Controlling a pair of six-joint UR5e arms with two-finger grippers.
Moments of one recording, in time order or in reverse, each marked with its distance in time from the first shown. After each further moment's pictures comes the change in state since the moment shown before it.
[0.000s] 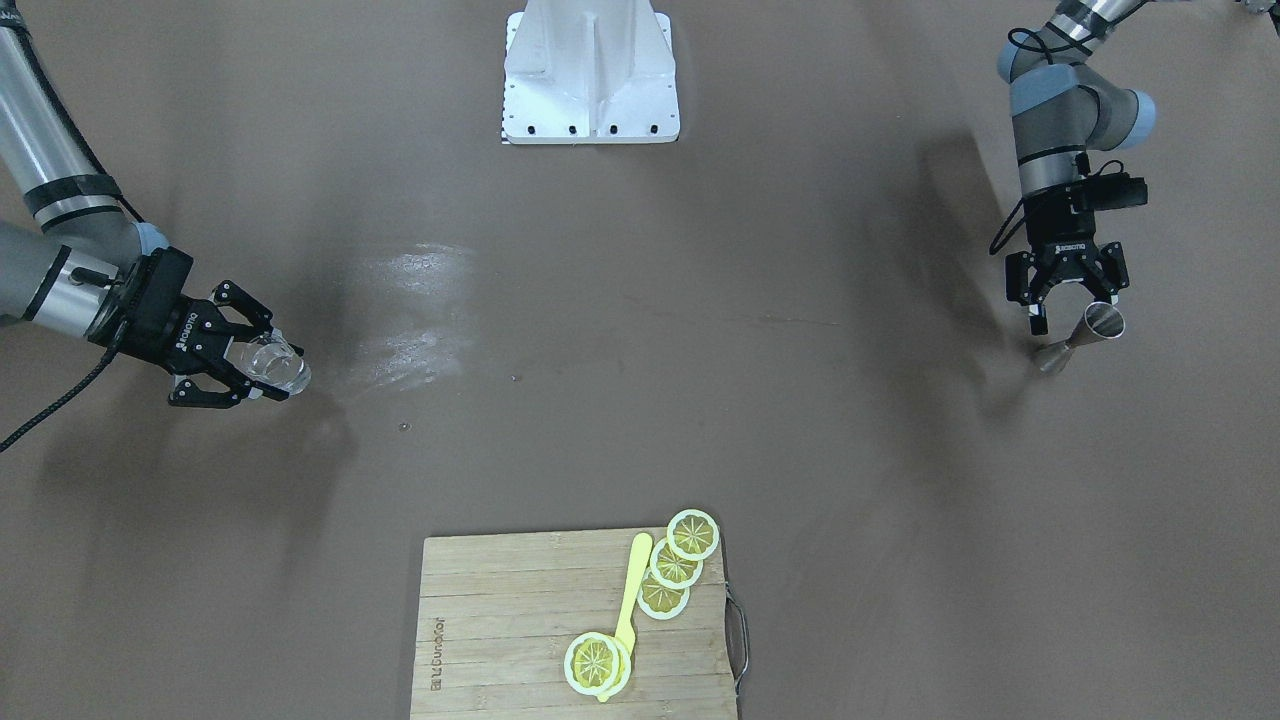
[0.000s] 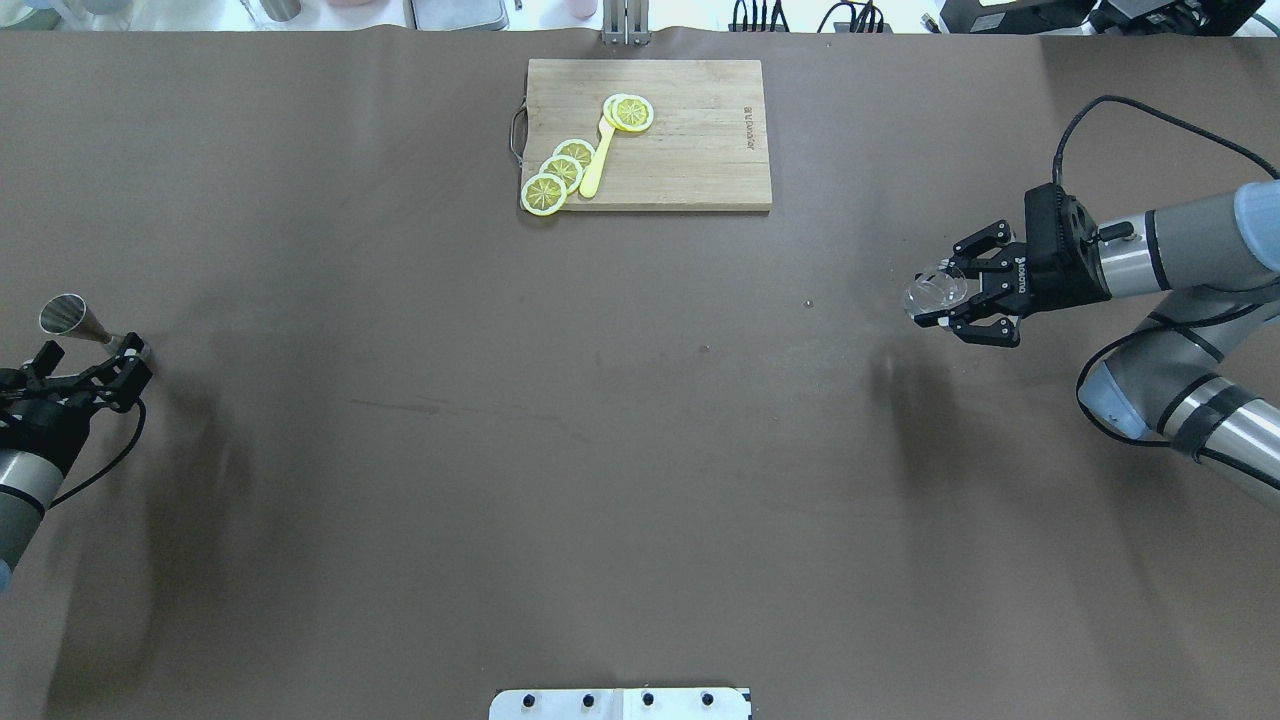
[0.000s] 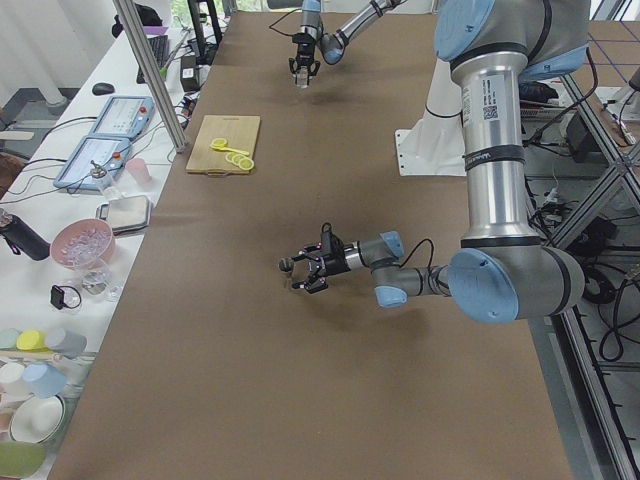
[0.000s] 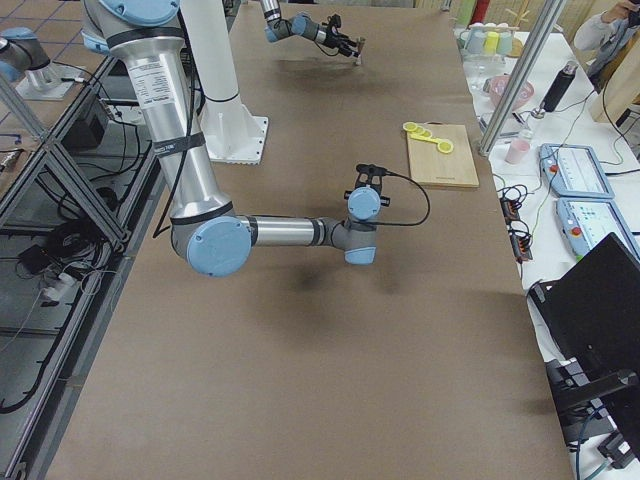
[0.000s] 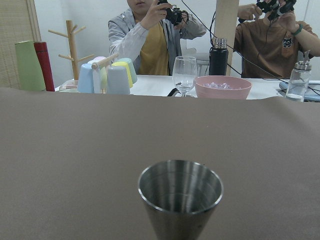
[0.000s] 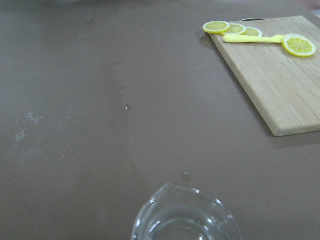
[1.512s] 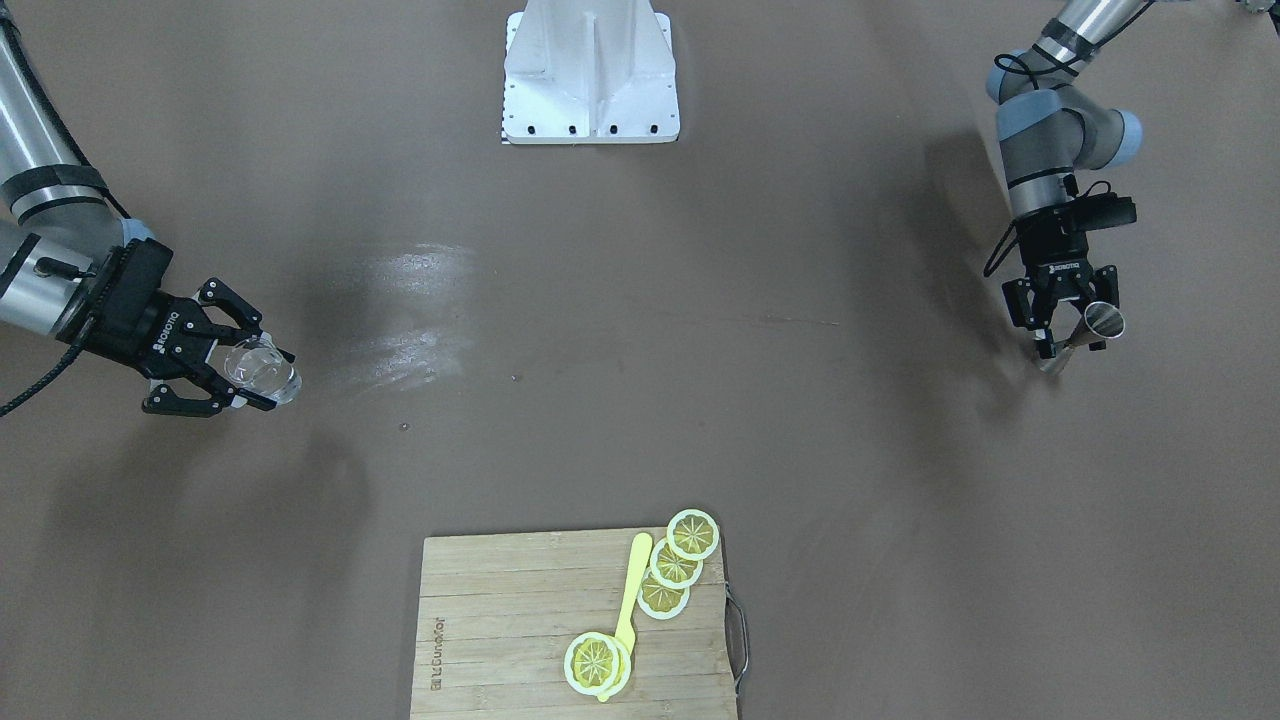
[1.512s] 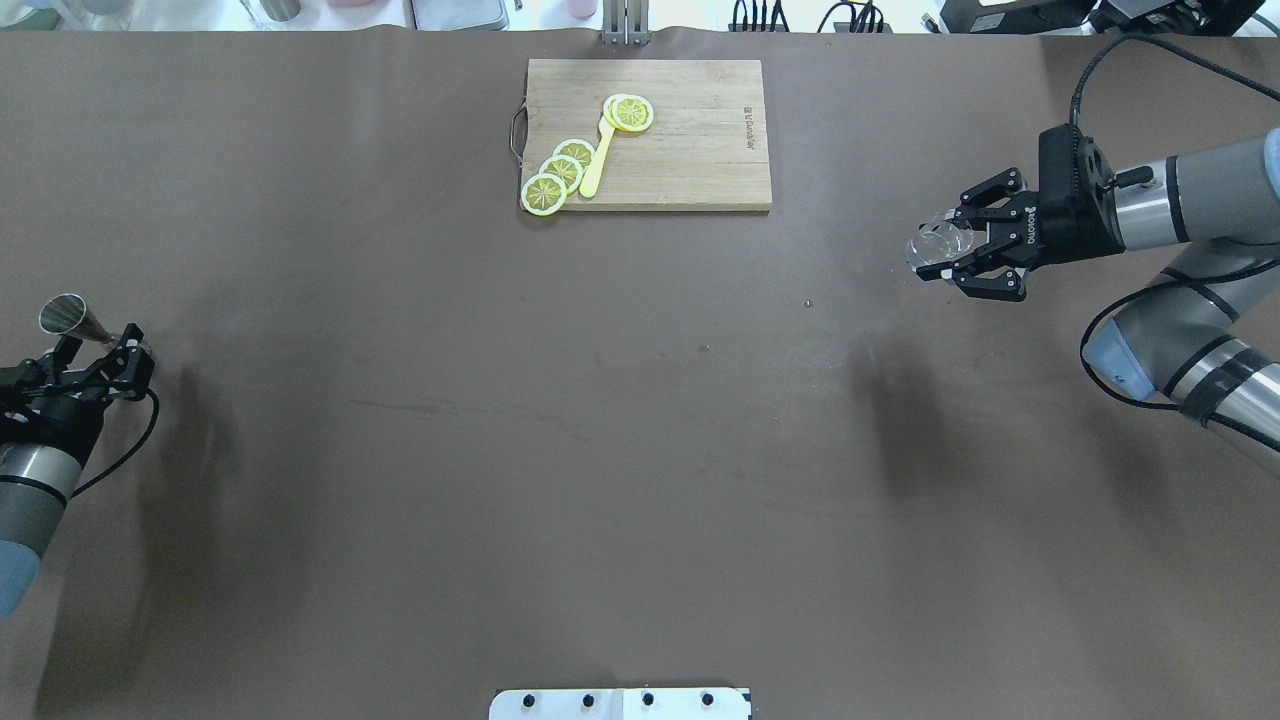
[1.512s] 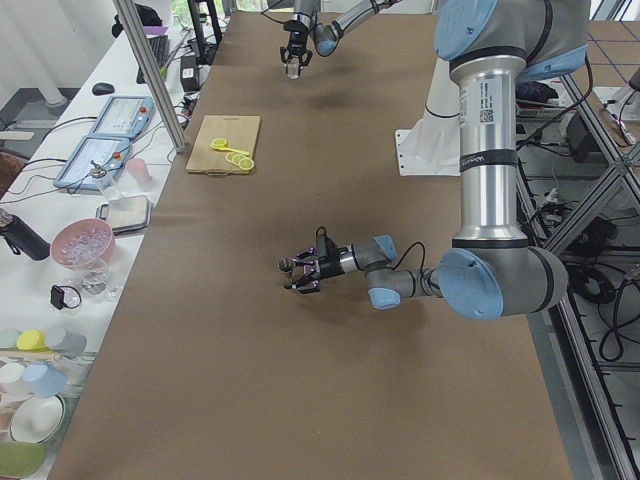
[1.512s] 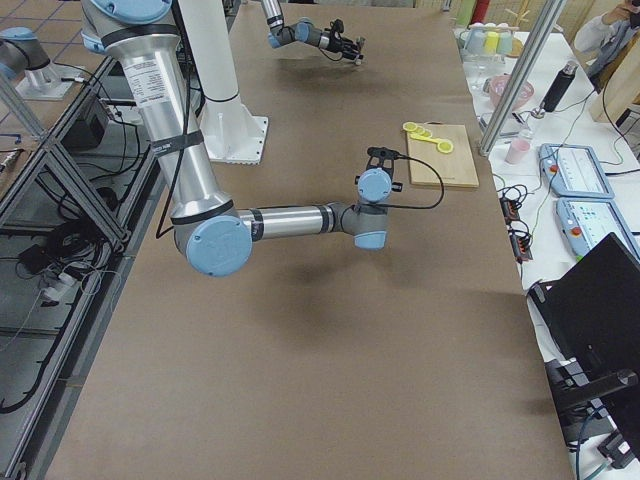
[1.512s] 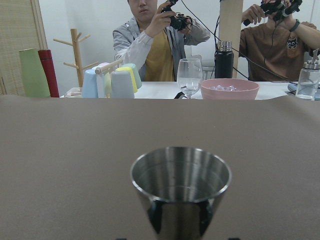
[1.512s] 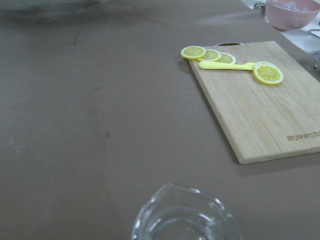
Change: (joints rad) left arm -0.019 -0.063 0.081 0.010 0.036 0.002; right arm 0.059 0.016 0.082 -0.105 0.034 0.003
